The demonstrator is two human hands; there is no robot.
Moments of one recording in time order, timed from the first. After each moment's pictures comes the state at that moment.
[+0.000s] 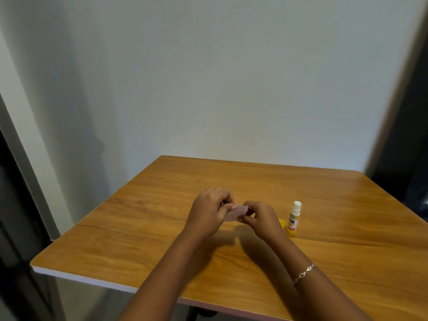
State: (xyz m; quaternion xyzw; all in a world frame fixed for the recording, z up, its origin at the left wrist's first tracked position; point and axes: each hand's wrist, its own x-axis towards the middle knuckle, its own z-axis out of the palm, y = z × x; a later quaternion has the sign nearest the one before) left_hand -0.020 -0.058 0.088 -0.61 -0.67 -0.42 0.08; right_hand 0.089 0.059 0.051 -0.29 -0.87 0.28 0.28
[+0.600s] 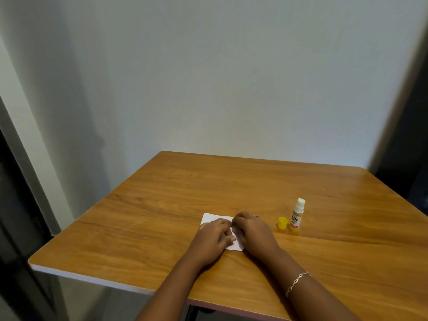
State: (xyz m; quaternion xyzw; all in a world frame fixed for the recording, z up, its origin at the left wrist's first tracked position) left_hand -0.027 -0.055 0.013 -0.61 -0.71 -0.34 -0.09; right_hand 0.081 0.049 0.007 -0.26 -0.94 0.12 0.21
